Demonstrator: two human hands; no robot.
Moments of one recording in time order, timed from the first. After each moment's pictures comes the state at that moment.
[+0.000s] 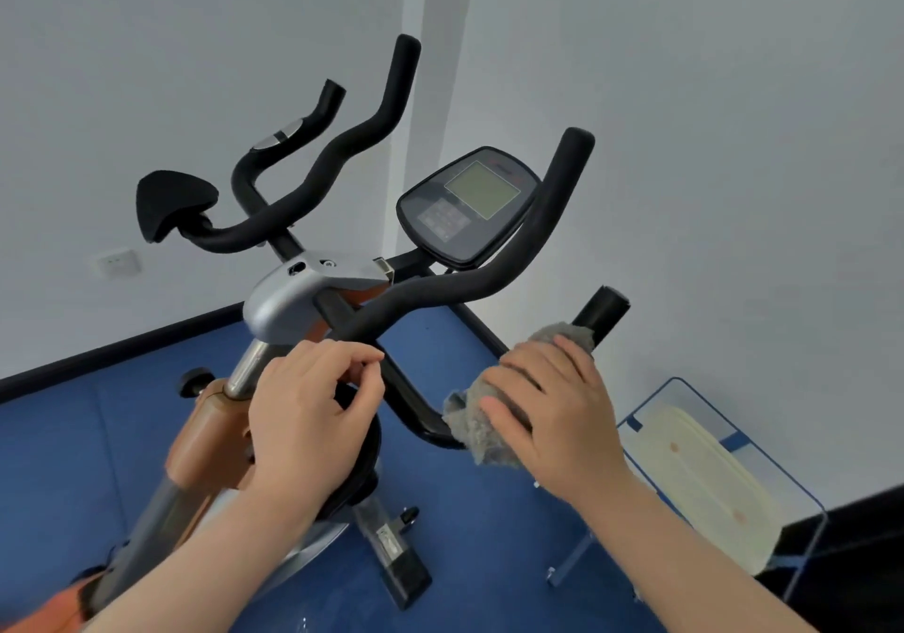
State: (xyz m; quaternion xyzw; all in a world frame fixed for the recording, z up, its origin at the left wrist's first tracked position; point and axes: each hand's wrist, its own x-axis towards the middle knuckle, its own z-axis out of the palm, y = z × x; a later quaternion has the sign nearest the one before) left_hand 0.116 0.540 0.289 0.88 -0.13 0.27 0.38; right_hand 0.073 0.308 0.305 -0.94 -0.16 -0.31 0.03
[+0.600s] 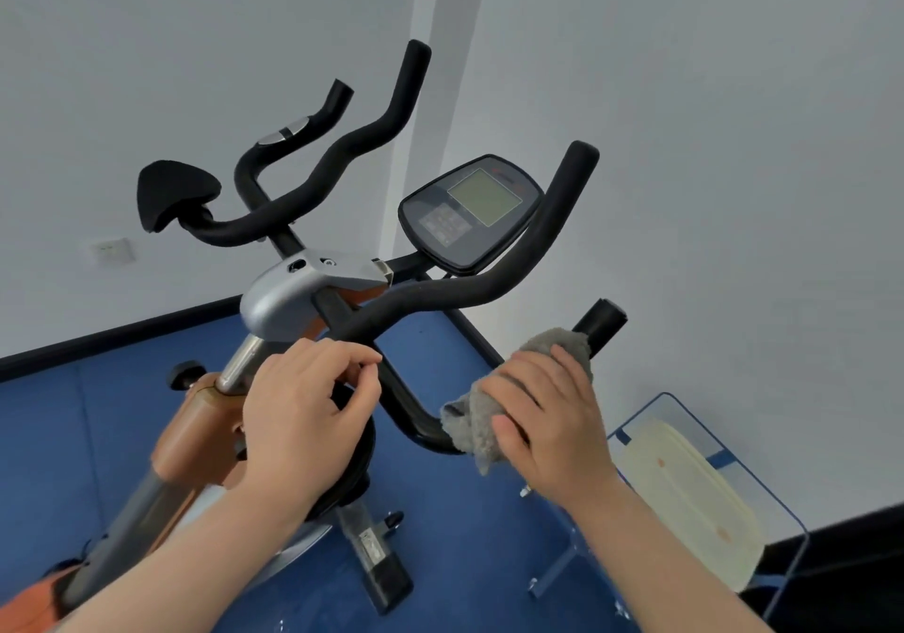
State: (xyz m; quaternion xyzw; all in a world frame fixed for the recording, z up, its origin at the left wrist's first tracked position) left_hand 0.116 0.540 0.288 0.87 -0.14 0.27 0.39; right_hand 0.075 0.300 0.291 -0.93 -0.17 -0.33 0.02
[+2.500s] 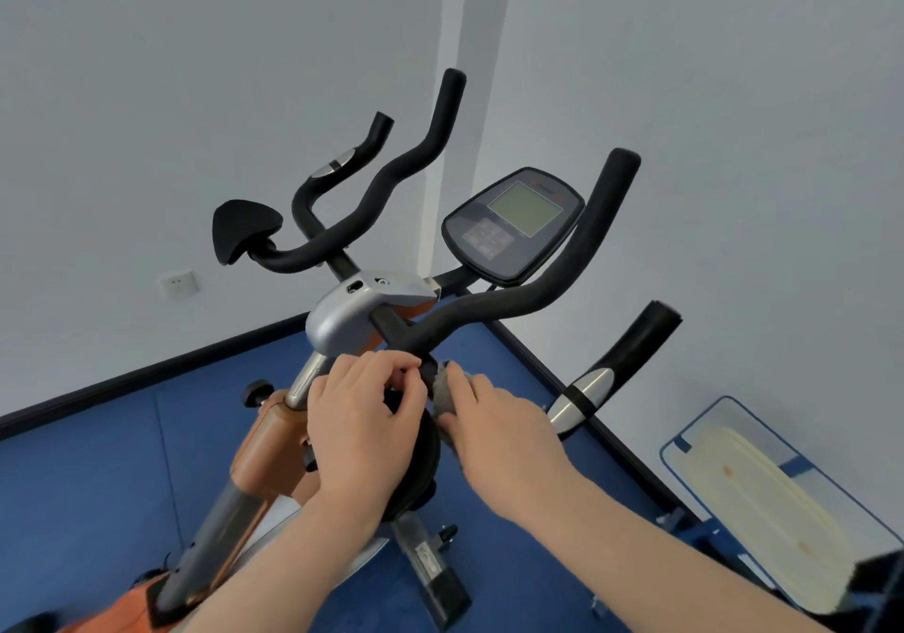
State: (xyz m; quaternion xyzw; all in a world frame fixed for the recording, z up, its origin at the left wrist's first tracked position) left_hand 0.117 0.544 0.288 0.88 -0.06 0.29 0.38; right_hand 0.092 0.405 0.295 -0.99 -0.10 -0.06 0.02
